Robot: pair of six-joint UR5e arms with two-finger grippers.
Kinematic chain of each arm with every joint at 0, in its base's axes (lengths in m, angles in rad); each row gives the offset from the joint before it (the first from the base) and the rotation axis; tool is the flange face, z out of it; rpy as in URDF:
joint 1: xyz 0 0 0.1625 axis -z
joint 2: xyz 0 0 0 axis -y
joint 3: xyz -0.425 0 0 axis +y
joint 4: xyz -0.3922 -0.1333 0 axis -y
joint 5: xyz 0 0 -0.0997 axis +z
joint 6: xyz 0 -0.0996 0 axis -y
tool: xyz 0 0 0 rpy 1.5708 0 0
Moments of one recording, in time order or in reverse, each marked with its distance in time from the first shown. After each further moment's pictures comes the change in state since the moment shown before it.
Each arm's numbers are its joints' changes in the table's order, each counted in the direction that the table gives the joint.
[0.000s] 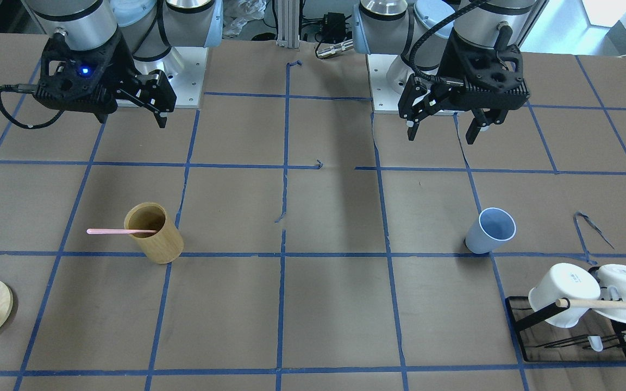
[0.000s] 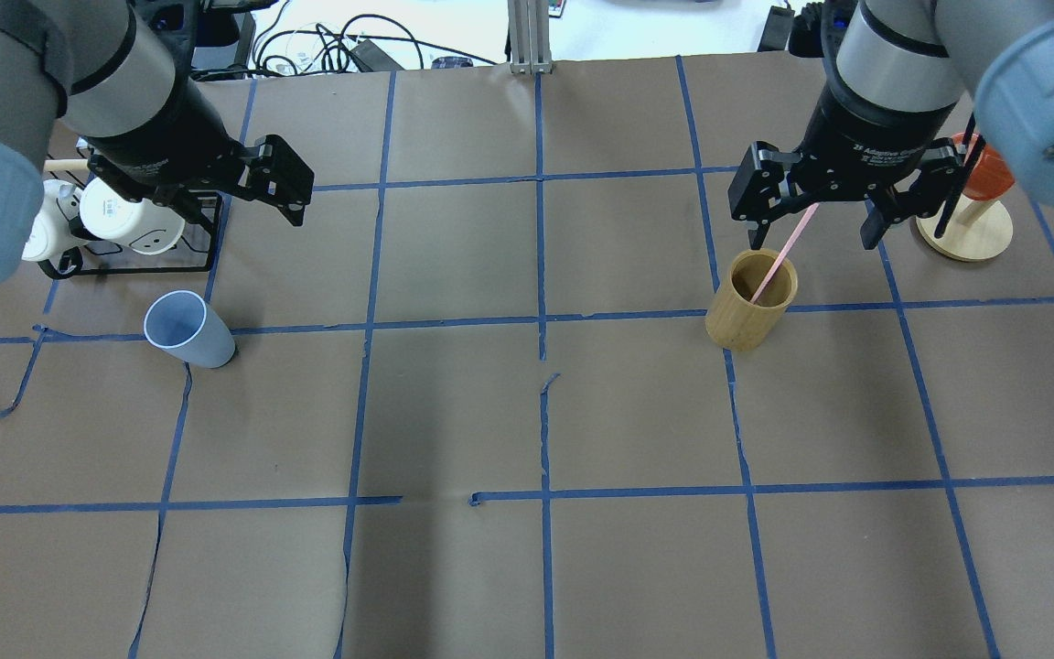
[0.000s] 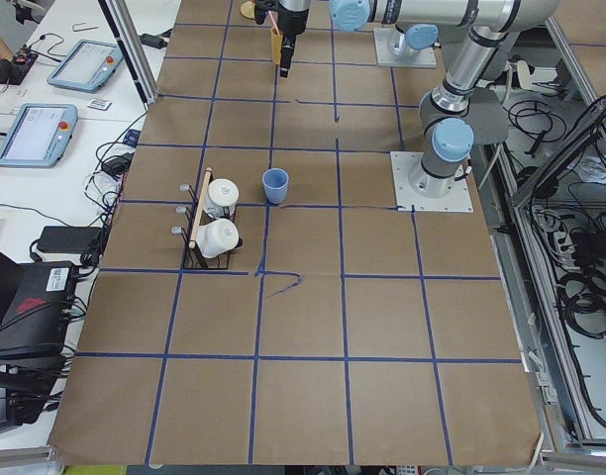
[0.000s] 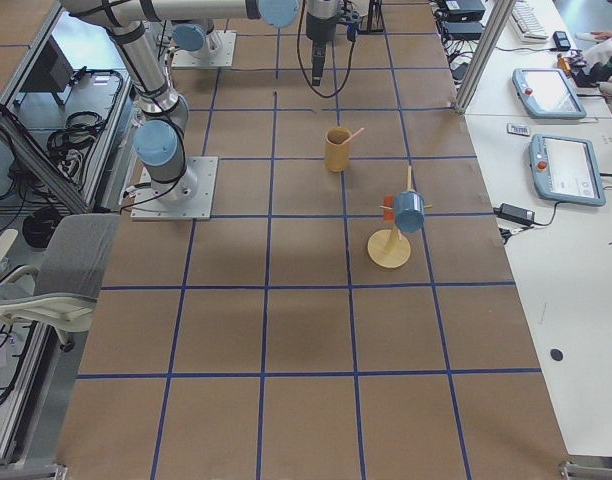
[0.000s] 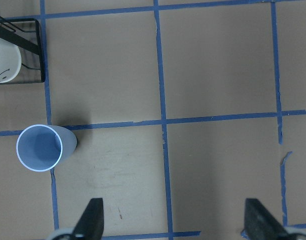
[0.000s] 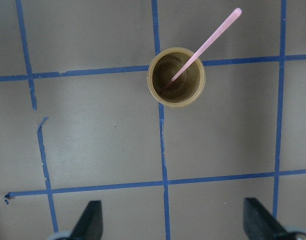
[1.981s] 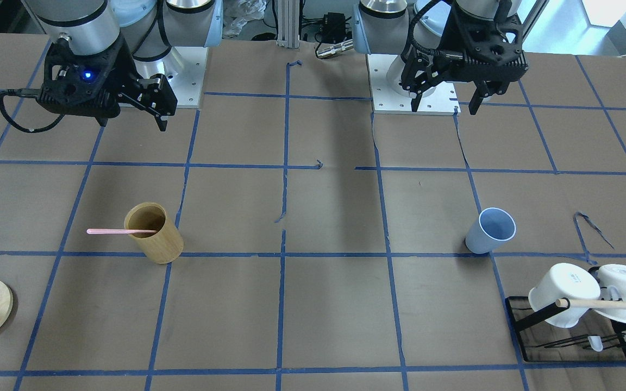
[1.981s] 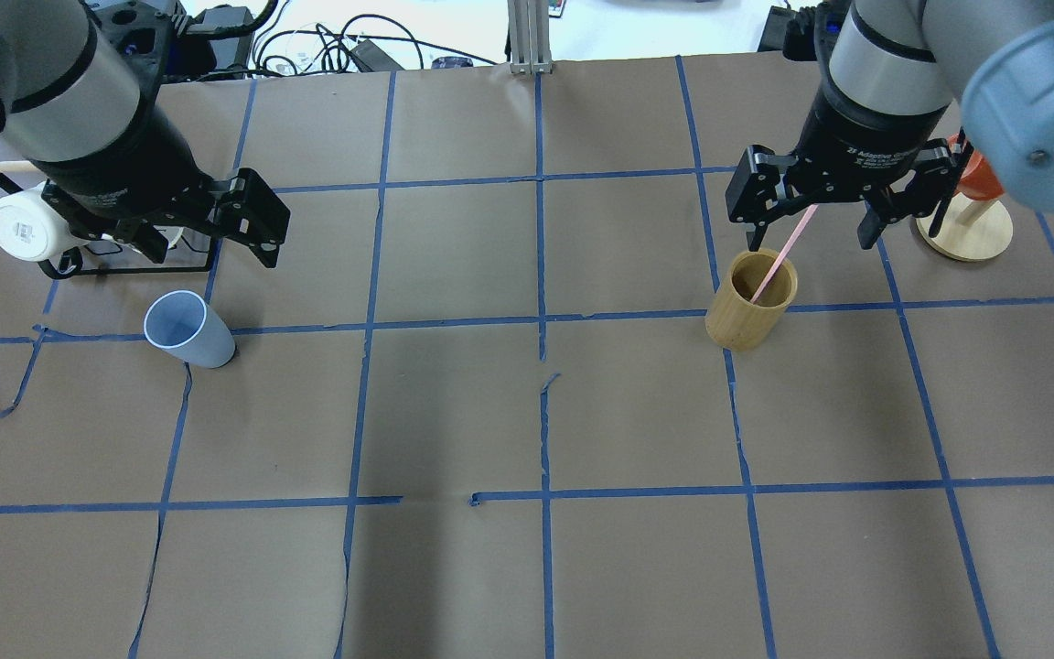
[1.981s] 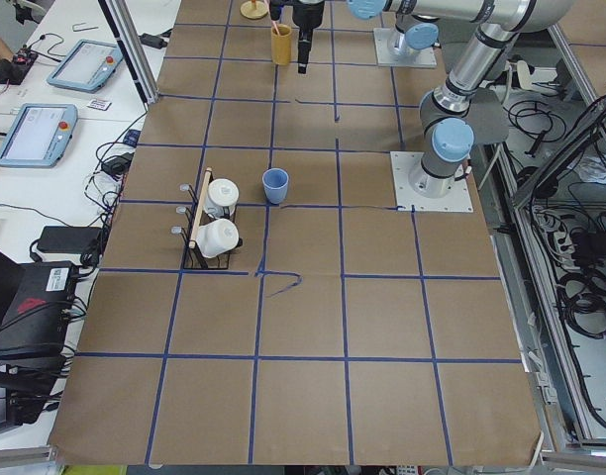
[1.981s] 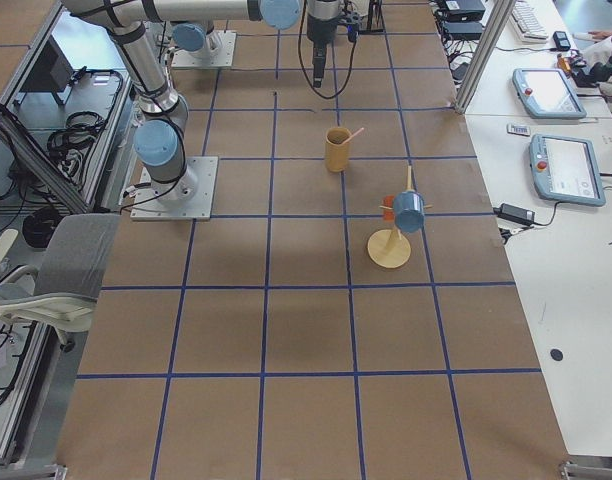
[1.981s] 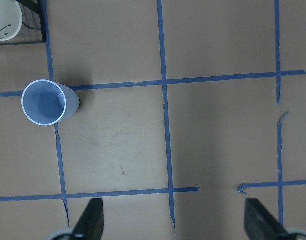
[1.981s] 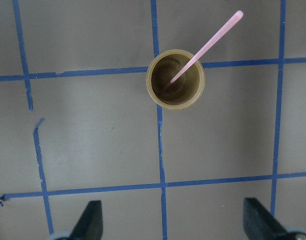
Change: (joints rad) left arm 0.001 0.048 -0.021 -0.150 -0.038 0.002; right arm -0.005 0.007 -0.007 -0.013 0.012 -0.005
